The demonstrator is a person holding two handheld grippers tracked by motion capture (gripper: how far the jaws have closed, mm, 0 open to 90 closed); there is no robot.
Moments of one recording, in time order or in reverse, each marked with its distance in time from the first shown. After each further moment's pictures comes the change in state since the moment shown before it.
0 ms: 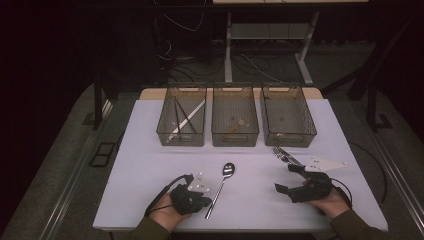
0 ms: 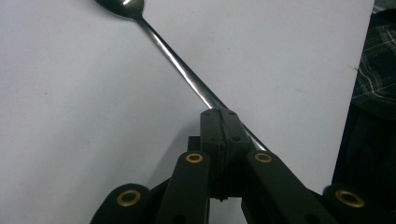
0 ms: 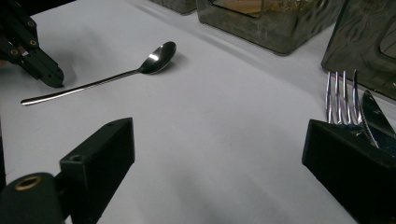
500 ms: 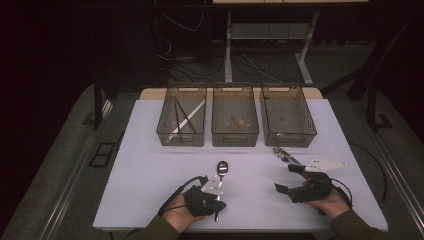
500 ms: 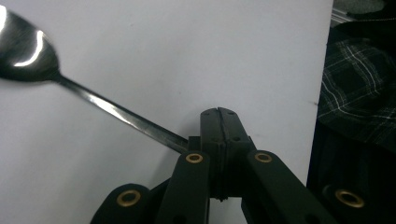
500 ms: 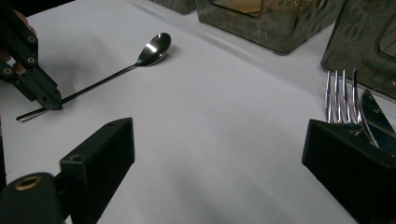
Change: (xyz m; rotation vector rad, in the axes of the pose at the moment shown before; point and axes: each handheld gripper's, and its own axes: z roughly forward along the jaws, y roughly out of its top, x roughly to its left) left arm -0.011 0.020 0.020 -0.016 -0.098 0.052; right arm 0.000 0.000 0.000 0.002 -0.001 0.002
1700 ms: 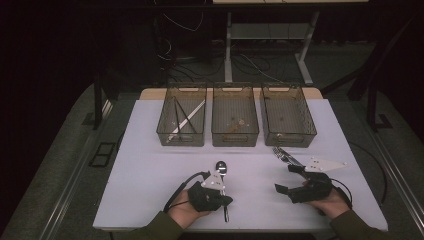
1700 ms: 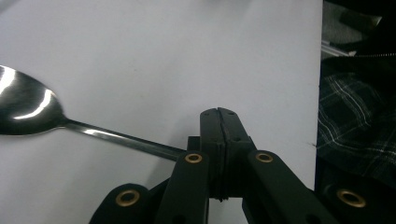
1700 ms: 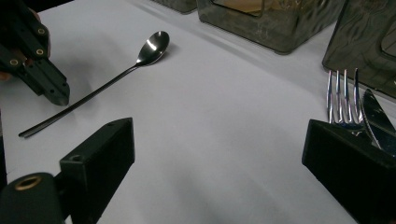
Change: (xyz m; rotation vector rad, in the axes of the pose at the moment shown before) left arm 0.004 0.011 0.010 -0.115 -0.044 0.000; right arm 0.000 0.000 0.000 0.001 0.001 -0.002
